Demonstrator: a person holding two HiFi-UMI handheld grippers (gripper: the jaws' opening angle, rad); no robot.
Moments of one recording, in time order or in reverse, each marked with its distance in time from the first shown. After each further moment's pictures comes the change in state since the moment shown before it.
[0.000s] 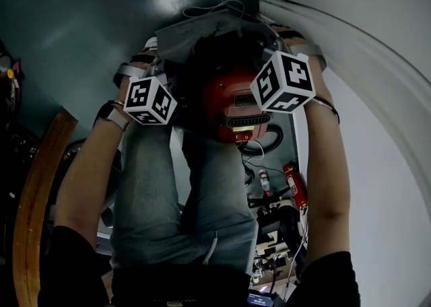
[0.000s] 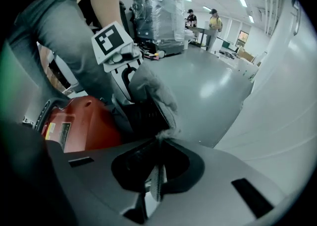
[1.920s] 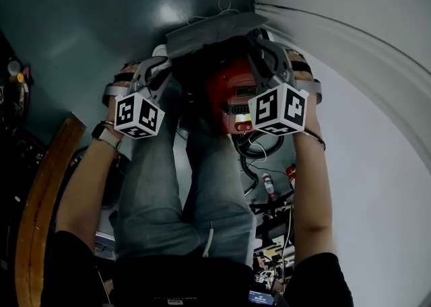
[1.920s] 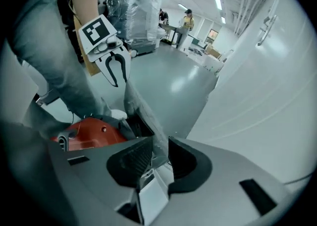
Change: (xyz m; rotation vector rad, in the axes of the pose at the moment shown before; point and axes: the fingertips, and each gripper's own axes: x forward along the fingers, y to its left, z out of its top) left arm -0.102 0.006 -0.011 -0.052 0.061 0.127; right arm -0.088 0.007 0.023 0.195 0.074 -0.325
